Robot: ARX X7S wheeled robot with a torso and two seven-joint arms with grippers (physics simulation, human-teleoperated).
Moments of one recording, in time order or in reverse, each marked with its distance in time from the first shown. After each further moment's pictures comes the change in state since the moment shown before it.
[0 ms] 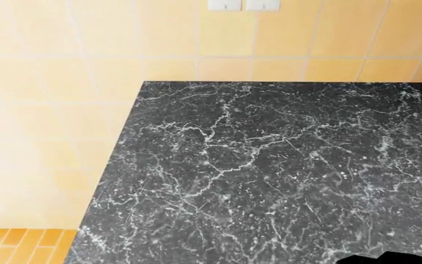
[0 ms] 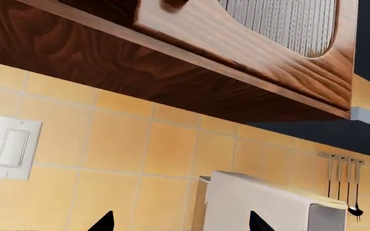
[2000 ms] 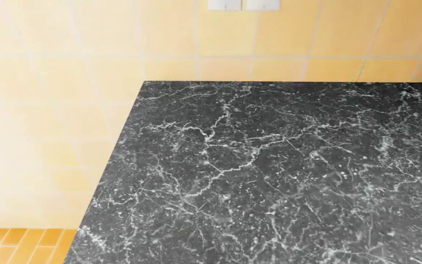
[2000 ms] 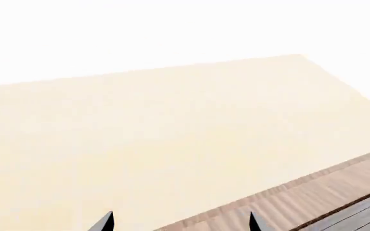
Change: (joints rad) left arm 1.910 -0.640 -1.200 1.182 0.573 -0.070 -0.550; right arm 1.309 -0.131 -0.948 1.131 1.911 -0.453 1.059
